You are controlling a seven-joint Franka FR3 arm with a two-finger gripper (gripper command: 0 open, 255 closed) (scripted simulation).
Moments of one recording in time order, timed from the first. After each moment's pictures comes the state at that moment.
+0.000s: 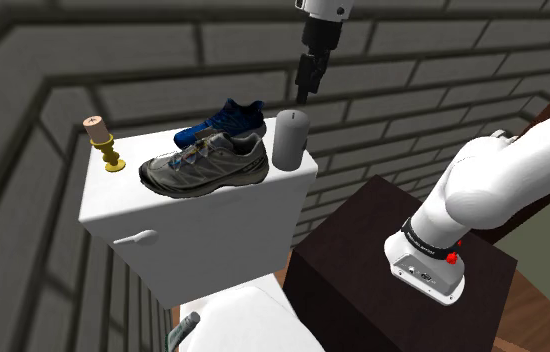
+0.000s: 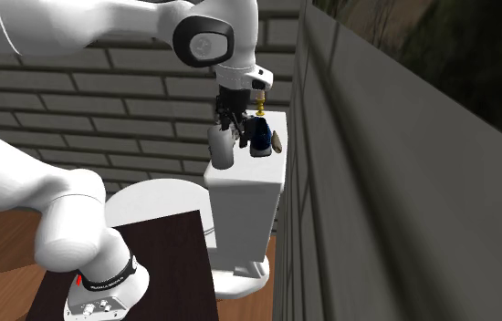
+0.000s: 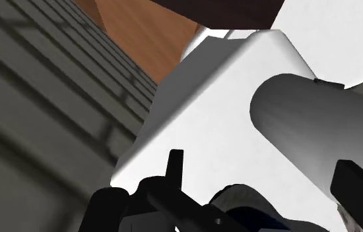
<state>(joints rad) 0.15 -0.48 0.07 -2.25 0.17 1.76 -0.18</state>
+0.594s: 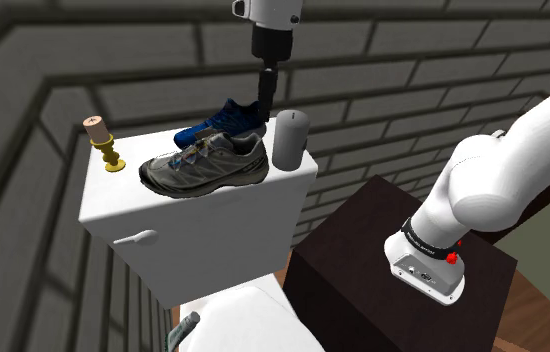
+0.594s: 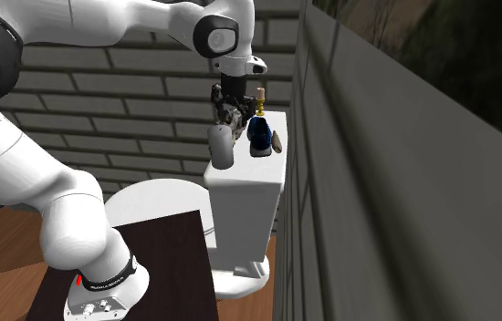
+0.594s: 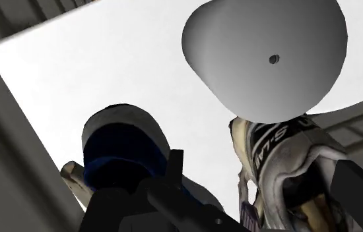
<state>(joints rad) 0.28 -0.28 0.17 -2.08 0.19 1.80 -0.35</state>
